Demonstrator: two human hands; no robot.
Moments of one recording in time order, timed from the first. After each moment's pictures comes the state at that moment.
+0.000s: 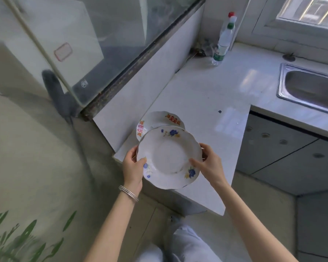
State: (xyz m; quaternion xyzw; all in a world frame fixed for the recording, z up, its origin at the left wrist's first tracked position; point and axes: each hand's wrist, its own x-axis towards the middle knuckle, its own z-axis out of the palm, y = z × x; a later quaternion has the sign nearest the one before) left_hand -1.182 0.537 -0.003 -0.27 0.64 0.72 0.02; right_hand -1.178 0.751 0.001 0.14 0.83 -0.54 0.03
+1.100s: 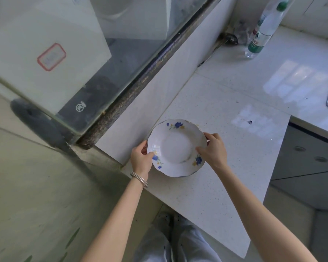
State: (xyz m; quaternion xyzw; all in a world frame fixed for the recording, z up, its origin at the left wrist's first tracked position) left_hand -1.307 0.513 -0.060 -0.28 0.74 0.60 0.03; right_hand -1.345 0.728 -0.061 0.12 0.93 -0.33 0.07
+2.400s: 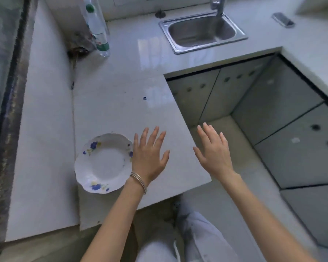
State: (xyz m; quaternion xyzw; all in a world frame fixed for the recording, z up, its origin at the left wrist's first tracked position) left_hand -1.273 0.651 -0.013 0.50 0.86 0.10 0.03; right_hand -1.116 0.795 -0.018 0.33 0.93 -0.12 -0.09
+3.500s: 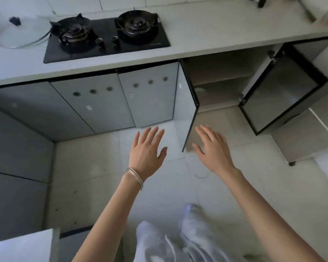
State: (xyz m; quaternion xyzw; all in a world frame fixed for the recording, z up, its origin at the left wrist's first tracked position) left_hand -0.811 0.713 0.002 0.95 0.29 0.08 0.11; right_hand -0.639 0.572 -0.006 0.86 0.48 -0.04 -0.15
